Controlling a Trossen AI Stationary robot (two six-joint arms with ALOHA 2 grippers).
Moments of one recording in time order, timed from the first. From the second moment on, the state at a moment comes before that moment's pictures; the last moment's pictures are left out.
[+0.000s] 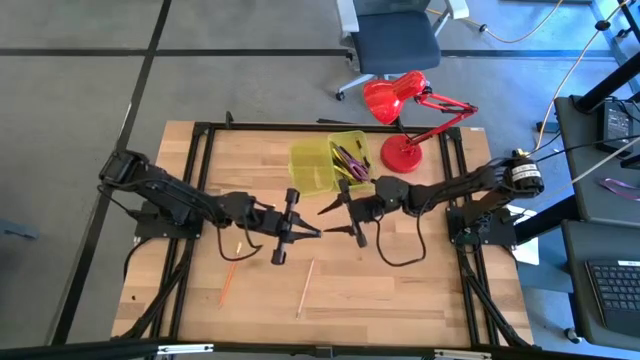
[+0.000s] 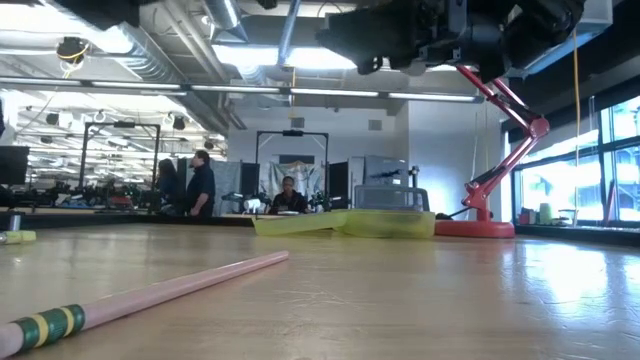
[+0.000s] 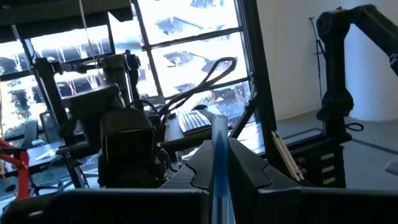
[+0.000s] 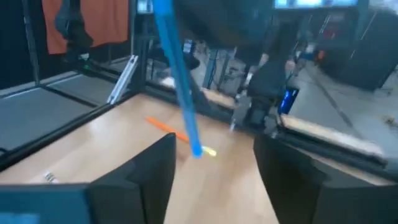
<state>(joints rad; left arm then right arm) -0.23 1.41 0.66 0.95 -0.03 0.23 0.03 1.57 0.74 0.75 -0.28 -0.25</state>
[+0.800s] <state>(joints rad) -0.20 1.45 0.66 1.05 0.05 0.27 0.12 1.59 0.75 0.92 -0.19 -0.21</state>
